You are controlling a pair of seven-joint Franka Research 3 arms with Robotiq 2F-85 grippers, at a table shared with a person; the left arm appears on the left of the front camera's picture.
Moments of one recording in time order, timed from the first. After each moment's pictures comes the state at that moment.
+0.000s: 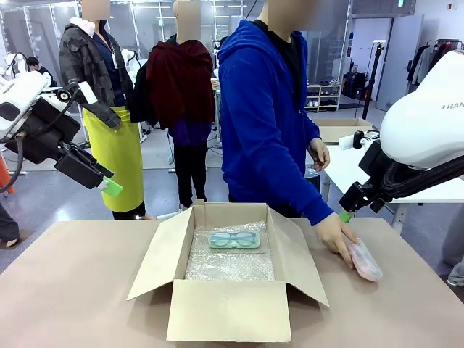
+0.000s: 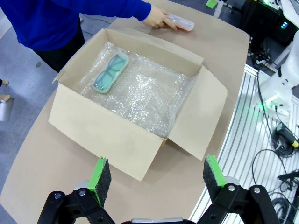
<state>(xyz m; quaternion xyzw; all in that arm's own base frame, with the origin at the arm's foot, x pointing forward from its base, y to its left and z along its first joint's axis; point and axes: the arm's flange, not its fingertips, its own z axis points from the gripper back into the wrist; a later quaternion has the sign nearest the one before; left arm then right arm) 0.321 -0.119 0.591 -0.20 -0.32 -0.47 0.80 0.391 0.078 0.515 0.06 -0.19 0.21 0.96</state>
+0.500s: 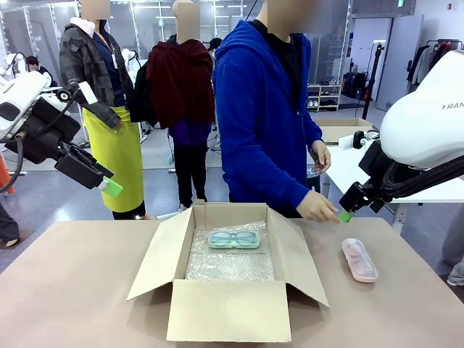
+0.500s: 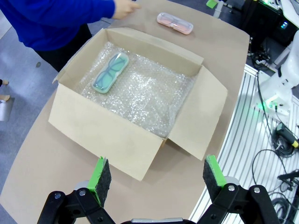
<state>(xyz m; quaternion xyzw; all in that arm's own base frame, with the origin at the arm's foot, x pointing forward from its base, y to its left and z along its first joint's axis) 0.321 -0.119 0.591 -0.20 -0.32 -0.47 0.80 0.391 0.078 0.515 0.06 -0.19 0.21 0.96</state>
